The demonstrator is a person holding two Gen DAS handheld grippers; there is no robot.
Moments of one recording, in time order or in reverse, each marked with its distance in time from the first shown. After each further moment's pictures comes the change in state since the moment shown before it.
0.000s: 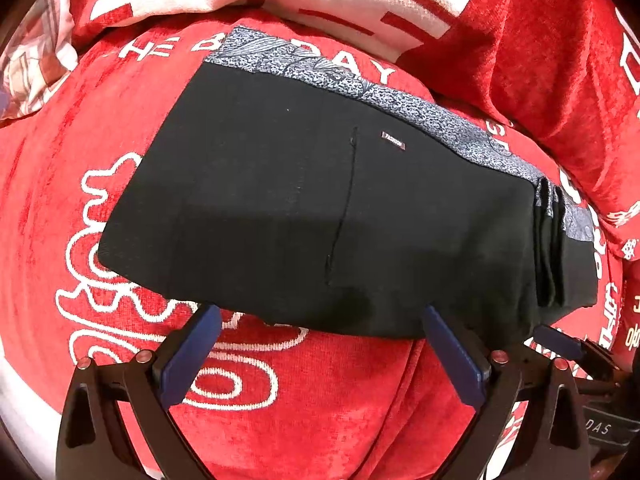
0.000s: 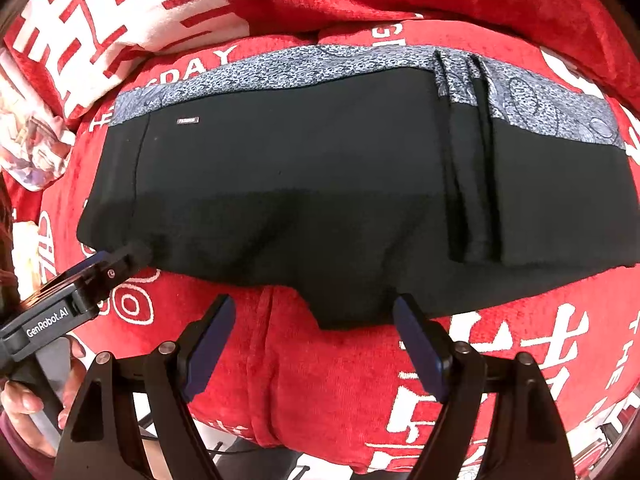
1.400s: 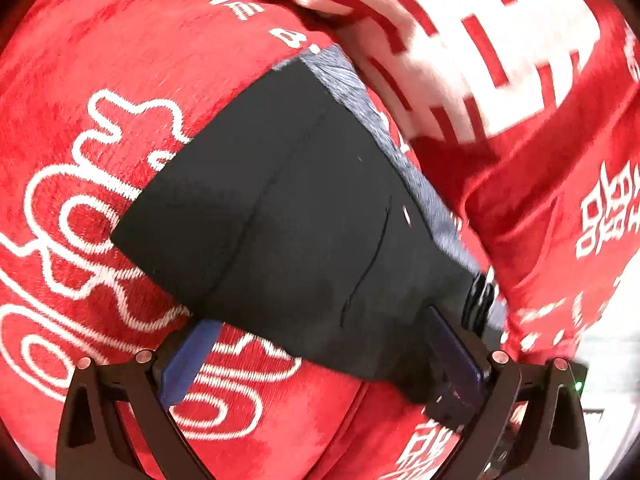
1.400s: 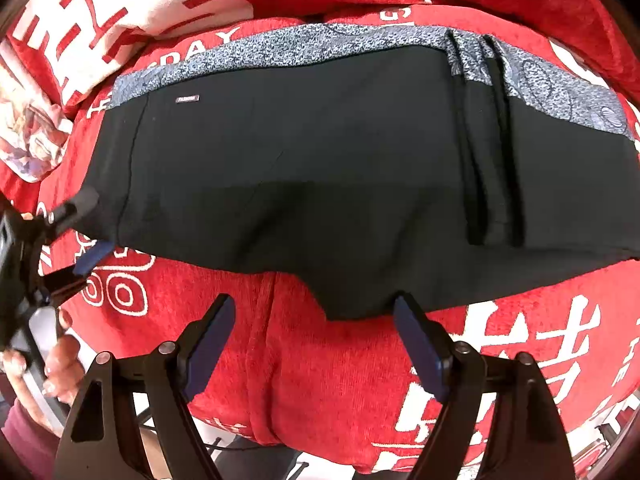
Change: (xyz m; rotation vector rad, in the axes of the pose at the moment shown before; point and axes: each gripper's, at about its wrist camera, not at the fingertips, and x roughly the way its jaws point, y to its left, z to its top) left arm 0.006 0.094 -0.010 -0.352 -0.127 -0.421; right arm 0.013 0.007 -0.009 -0.012 0.023 -0.005
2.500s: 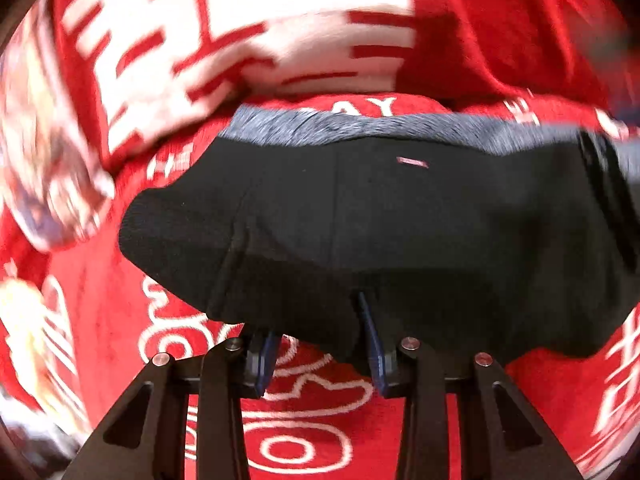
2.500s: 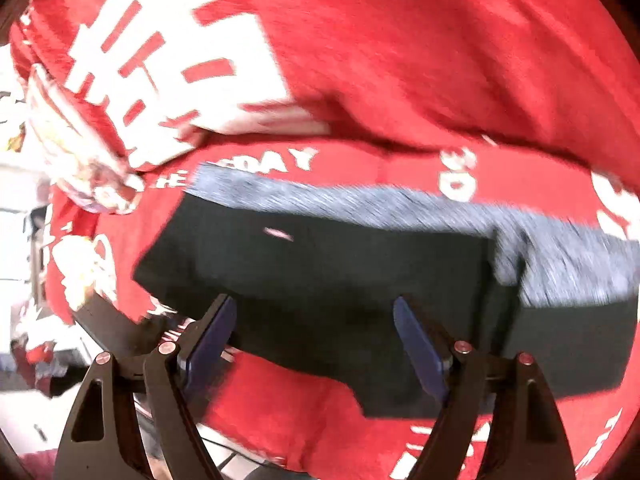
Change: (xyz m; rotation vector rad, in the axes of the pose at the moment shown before) left arm 0.045 -0.107 -0.053 0.786 -0.135 0.736; right arm -0.075 0.030 0.112 -0.129 -0.090 0.198
